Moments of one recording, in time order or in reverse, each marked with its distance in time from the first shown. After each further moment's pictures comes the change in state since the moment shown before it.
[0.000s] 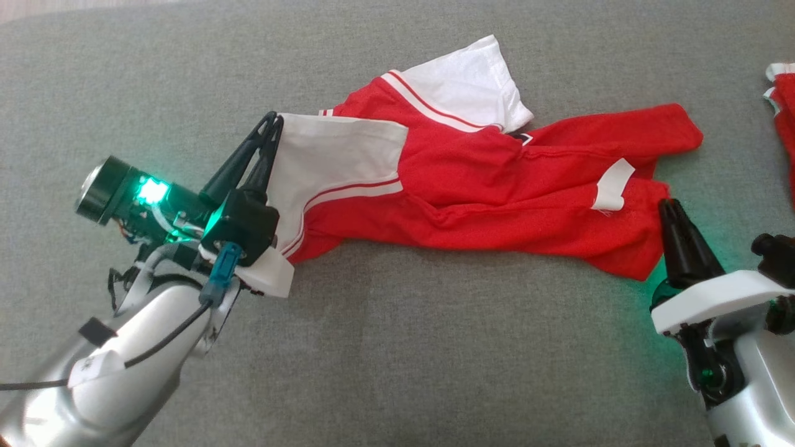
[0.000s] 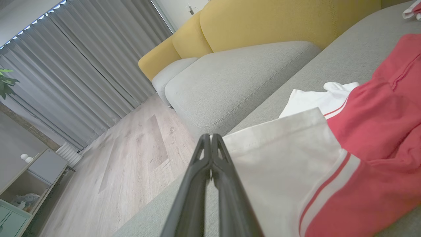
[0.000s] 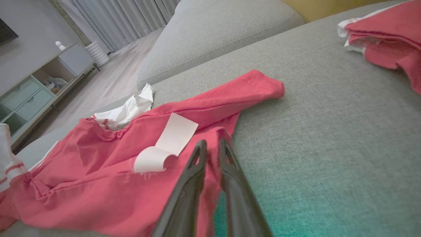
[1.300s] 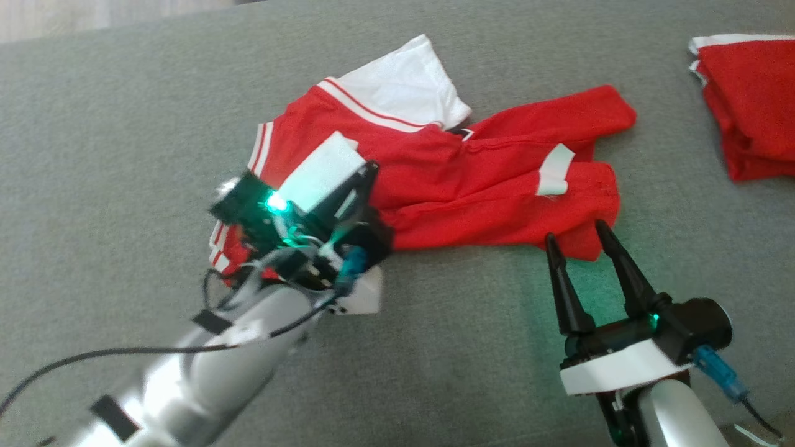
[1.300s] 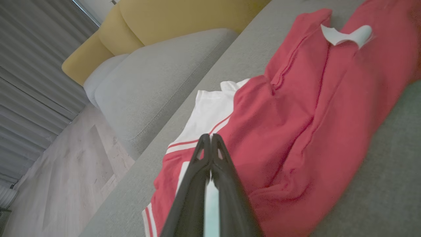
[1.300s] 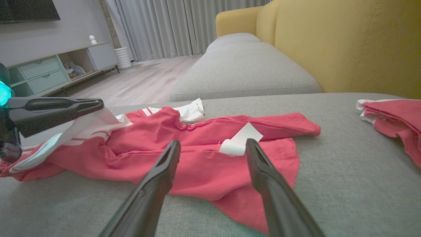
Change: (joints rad) left arm -0.084 -0.253 -0.152 0.286 0.111 -0.085 0.093; right arm 0.171 0.211 0.051 -0.238 -0.514 0.000 -0.182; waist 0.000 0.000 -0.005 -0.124
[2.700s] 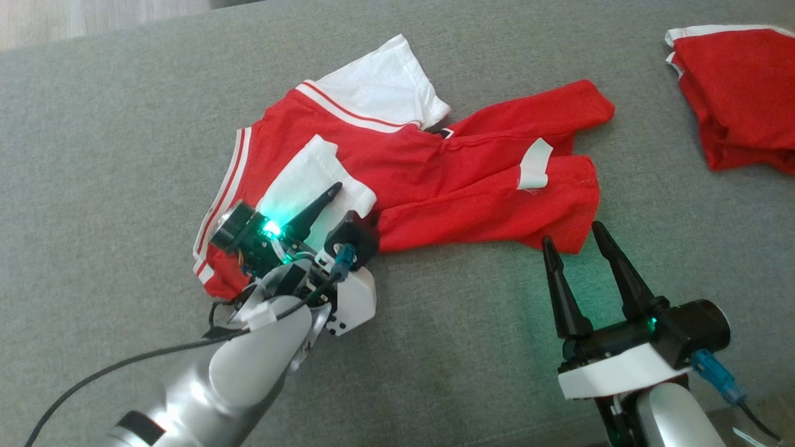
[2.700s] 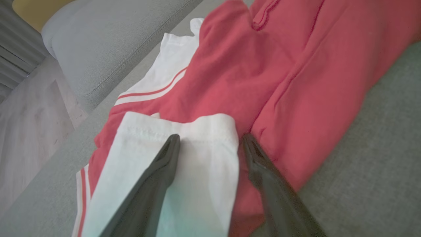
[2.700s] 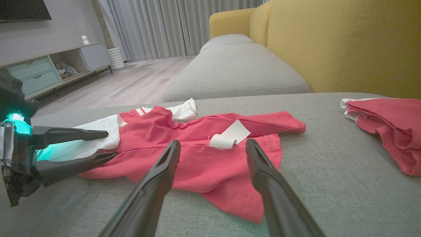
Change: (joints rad) left arm 0.055 -0.082 0.078 0.187 -0.083 -0.053 0.012; right arm 0.010 -0.002 0.007 -0.015 -0.001 0.000 0.000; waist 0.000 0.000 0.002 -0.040
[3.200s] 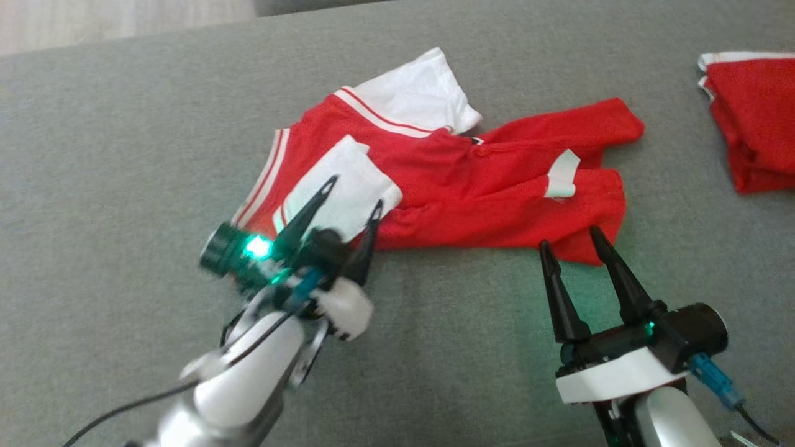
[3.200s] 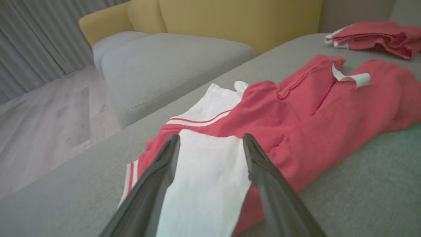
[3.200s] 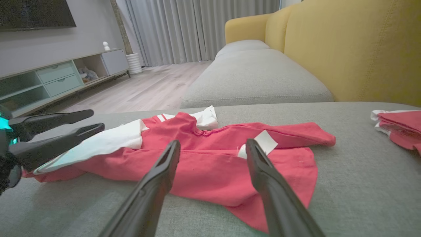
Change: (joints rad) left arm 0.127 0.011 0.110 -0.137 -0.098 0.033 -0.243; right arm 0.013 0.003 0.005 -0.007 0.000 0.000 0.000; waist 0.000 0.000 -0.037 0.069
